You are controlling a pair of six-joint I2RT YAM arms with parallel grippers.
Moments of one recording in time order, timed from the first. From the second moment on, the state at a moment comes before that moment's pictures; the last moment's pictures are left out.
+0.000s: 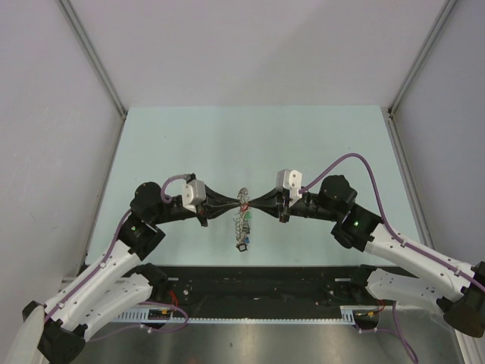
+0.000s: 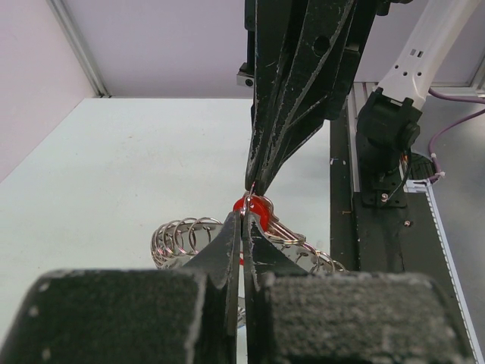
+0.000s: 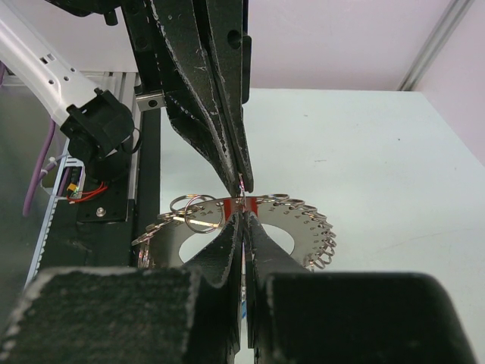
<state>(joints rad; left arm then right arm) -0.61 0.72 0.63 0.18 0.78 0.04 0.90 0.95 0.80 0.17 -0.51 -0.14</state>
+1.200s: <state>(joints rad) -0.61 0.73 0.63 0.19 0.81 0.04 0.90 0.96 0.80 0.19 -0.53 -0.14</state>
